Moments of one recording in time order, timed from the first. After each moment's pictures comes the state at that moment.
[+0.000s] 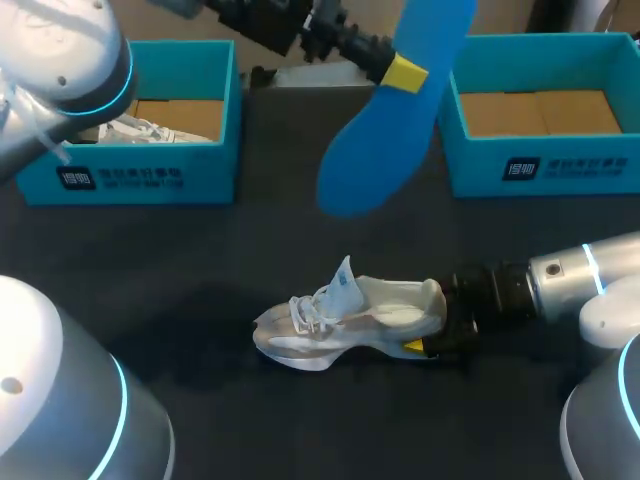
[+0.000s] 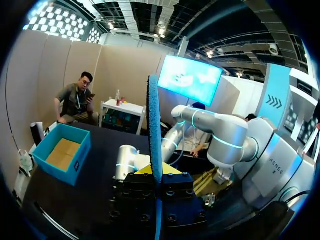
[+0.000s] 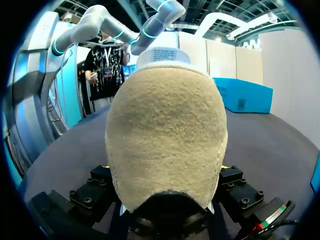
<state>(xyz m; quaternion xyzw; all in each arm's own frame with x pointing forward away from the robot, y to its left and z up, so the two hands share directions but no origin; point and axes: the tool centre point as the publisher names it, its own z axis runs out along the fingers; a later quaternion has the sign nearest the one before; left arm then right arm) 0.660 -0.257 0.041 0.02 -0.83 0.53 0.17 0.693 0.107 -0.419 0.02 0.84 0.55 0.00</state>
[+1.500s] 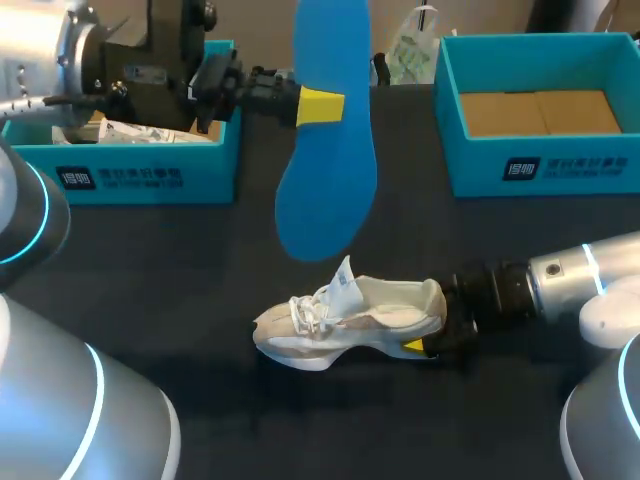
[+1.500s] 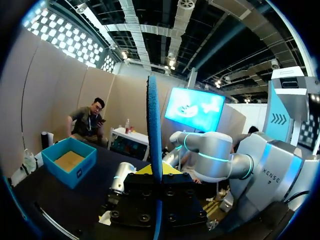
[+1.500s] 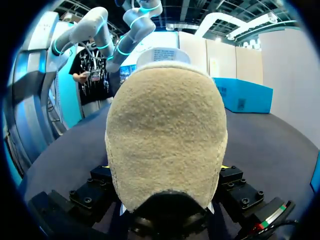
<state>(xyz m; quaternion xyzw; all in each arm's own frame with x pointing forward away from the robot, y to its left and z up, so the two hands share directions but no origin) 0.602 -0.188 0.062 0.08 -0.75 0.65 0.13 0.693 0.107 -0.419 0.02 0.84 0.55 0.00</state>
